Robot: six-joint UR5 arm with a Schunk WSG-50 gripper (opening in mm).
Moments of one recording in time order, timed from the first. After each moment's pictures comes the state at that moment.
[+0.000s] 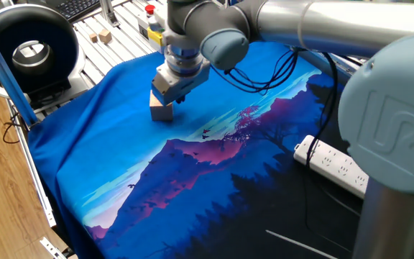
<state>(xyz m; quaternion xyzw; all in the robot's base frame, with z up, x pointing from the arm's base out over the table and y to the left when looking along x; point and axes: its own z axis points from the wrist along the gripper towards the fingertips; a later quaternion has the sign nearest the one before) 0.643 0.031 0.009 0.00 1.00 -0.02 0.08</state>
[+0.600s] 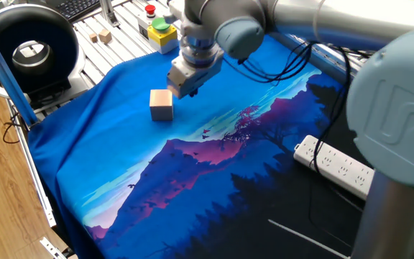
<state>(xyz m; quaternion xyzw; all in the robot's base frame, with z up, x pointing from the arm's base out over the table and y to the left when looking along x) 0.622 -0.009 0.033 -0.03 1.00 -0.03 0.07</state>
